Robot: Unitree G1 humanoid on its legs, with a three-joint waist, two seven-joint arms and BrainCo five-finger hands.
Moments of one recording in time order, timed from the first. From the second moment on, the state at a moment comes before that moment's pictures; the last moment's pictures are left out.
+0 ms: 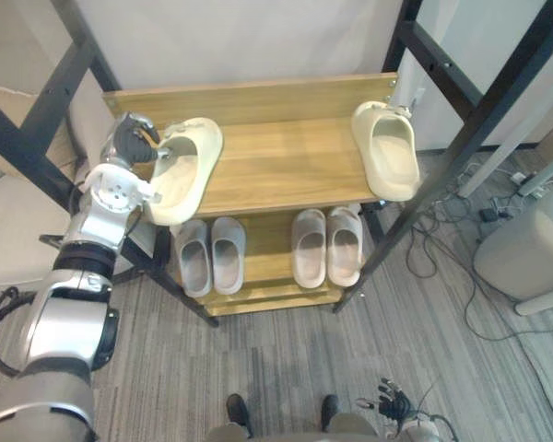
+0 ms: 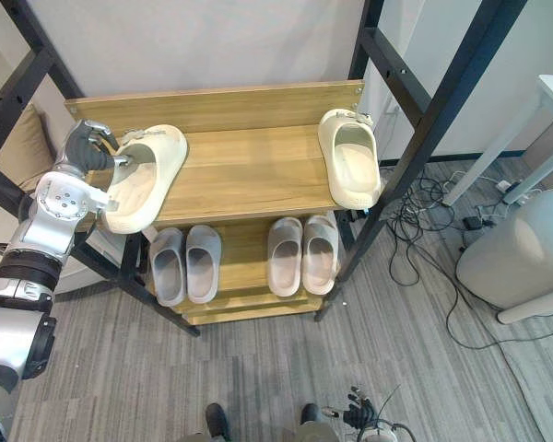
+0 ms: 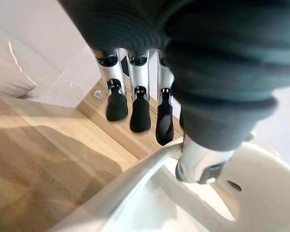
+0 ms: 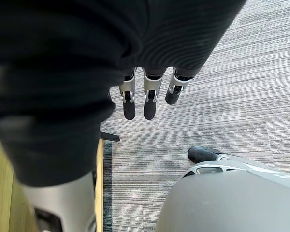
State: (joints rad) left arm -0.90 0.65 -0.15 0.85 0.21 -0.14 0.13; right arm 0.12 -0.15 -0.08 0.97 -0.04 -0.14 0.00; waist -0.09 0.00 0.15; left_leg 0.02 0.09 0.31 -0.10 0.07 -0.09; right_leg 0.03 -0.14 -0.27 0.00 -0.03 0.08
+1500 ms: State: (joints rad) left arm -1.08 0.30 -0.18 0.91 0.15 -0.10 0.22; right arm 0.09 -0.16 -0.11 0.95 -0.01 -0.13 -0.08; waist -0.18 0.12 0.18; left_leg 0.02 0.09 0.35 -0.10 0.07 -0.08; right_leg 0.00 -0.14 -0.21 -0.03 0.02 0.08
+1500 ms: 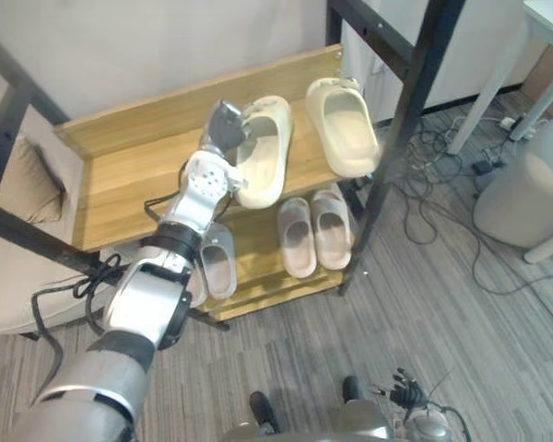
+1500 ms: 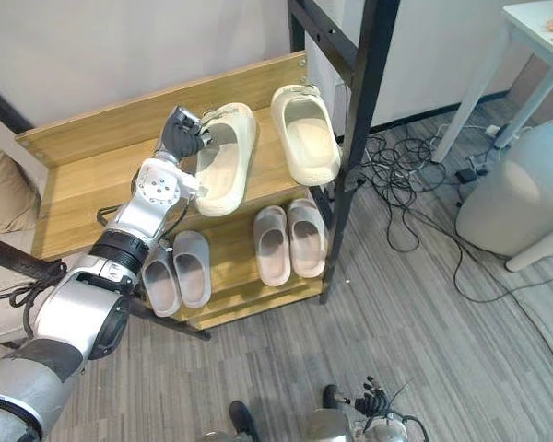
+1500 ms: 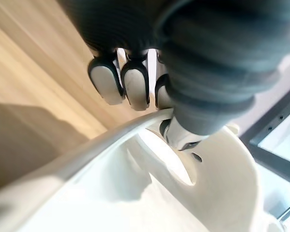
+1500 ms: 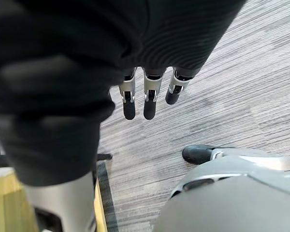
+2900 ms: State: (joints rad) left arm -0.77 0.26 -0.15 0.37 -0.07 -0.15 0.24; right arm 0.08 -0.16 -0.07 0.95 0.00 -0.10 -0.09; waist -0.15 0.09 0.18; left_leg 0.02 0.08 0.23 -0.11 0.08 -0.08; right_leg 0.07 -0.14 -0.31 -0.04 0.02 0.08
